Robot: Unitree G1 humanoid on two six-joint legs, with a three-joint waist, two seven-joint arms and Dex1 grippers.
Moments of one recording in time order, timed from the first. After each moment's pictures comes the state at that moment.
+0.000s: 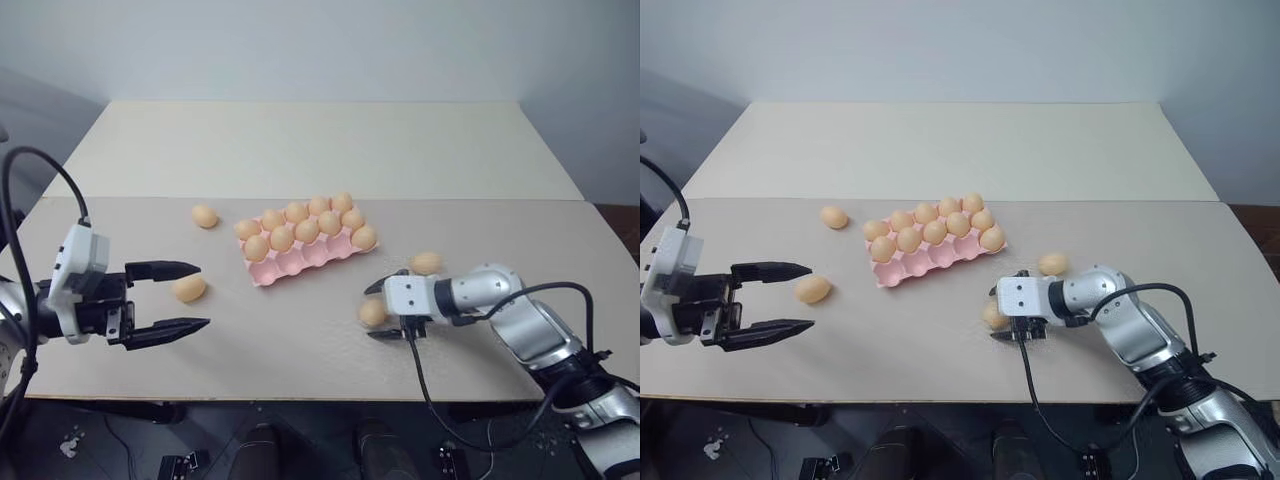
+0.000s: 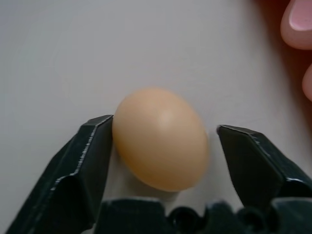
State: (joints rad) left arm 0.01 1.01 0.48 -0.33 -0.76 0.53 -1.30; right arm -0.51 -0.76 0.39 -0.12 -0.02 0.19 1.13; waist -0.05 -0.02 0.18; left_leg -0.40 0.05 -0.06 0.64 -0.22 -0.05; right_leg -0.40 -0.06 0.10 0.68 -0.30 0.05
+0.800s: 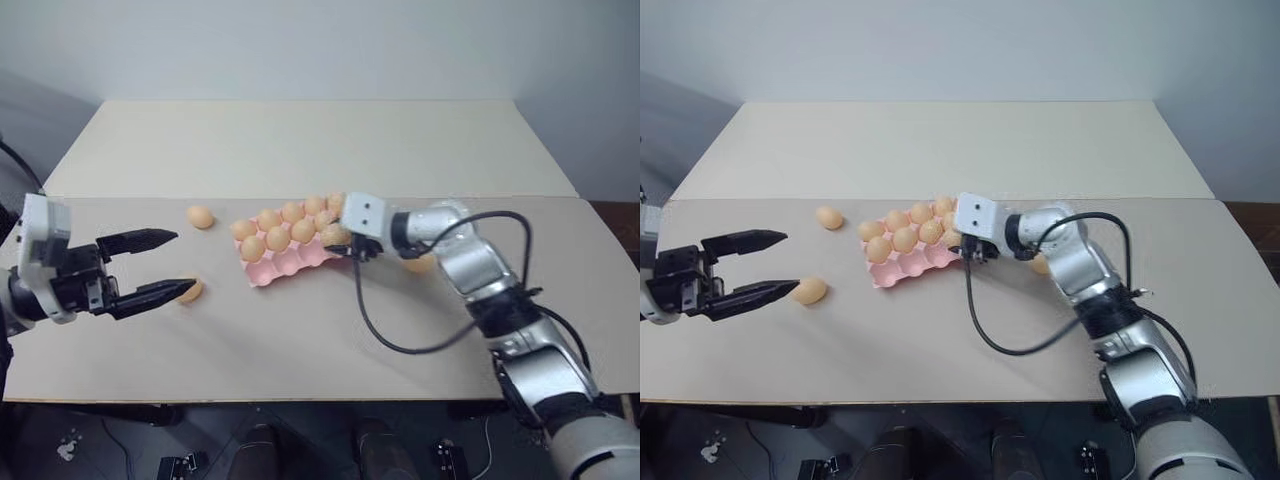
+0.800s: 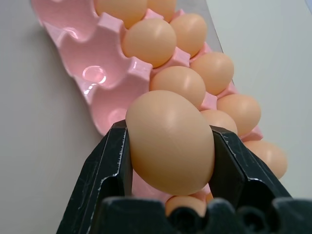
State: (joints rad) left arm -0.07 0.99 0.55 -0.28 -0.83 0.58 -1.19; right arm -0.92 -0.43 0.38 0.29 -0.12 0.23 0.92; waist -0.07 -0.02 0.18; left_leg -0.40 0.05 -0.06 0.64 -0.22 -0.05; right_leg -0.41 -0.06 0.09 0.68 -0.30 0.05
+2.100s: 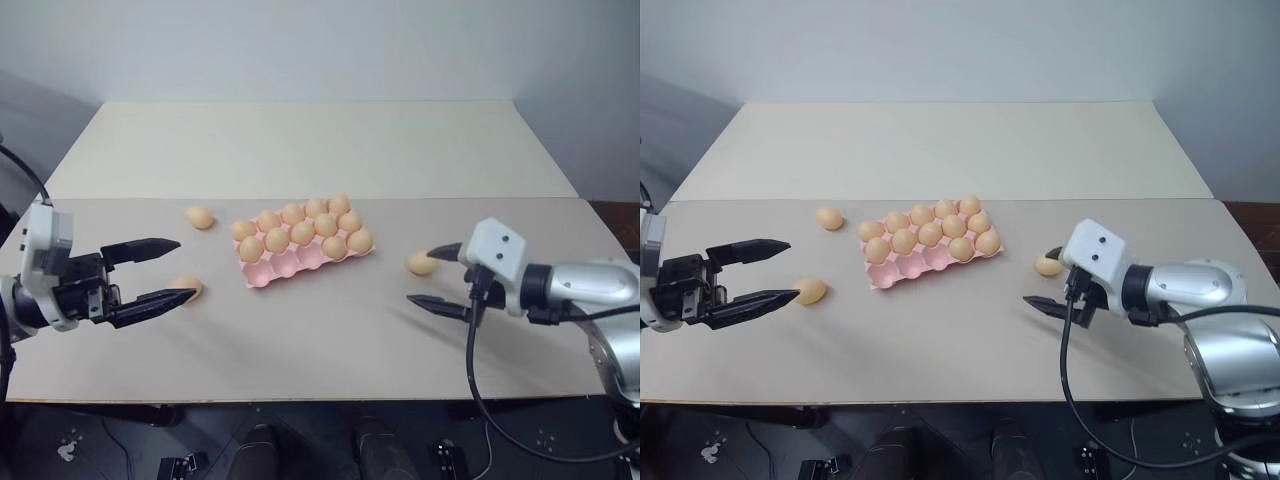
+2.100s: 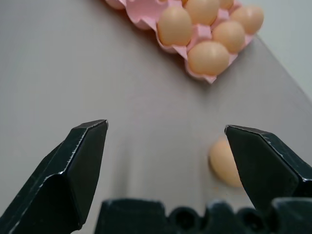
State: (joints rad) left arm -0.03 0.97 0.54 -0.27 -0.83 0.57 -1.23; right arm -0.25 -0.86 -0.17 -0.65 0.27 0.90 0.96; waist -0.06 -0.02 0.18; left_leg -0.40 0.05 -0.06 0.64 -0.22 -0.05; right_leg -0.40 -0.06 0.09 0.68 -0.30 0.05
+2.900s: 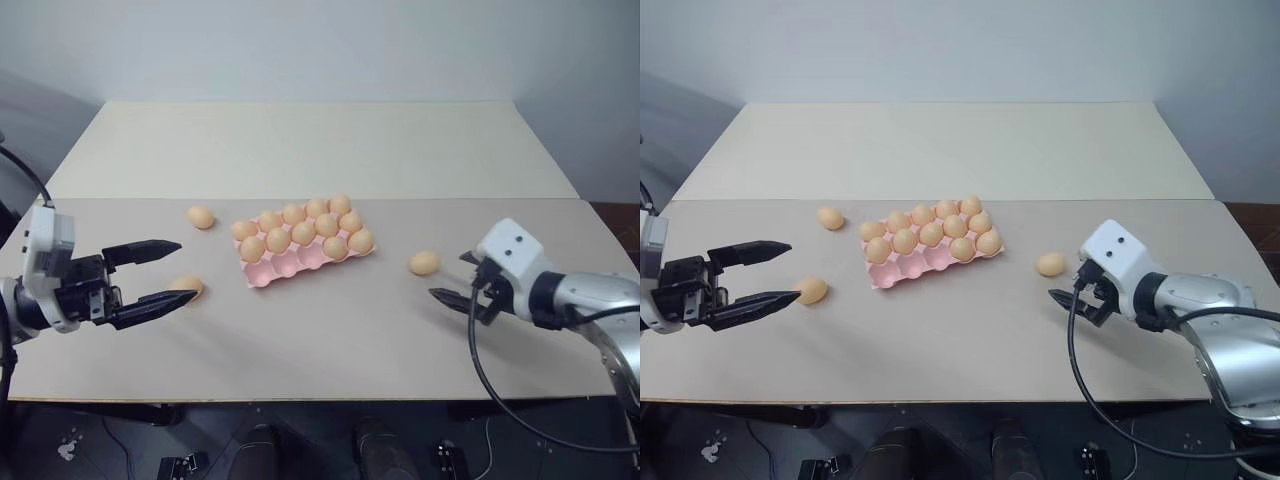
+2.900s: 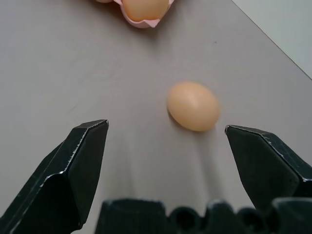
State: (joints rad) left arm -0.04 0.97 0.54 -0.28 -0.83 0.57 -1.22; right arm -0.30 -0.90 -0.08 -0.57 0.29 0.98 0.72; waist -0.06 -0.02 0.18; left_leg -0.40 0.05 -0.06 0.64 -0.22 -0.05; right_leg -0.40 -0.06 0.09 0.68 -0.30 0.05
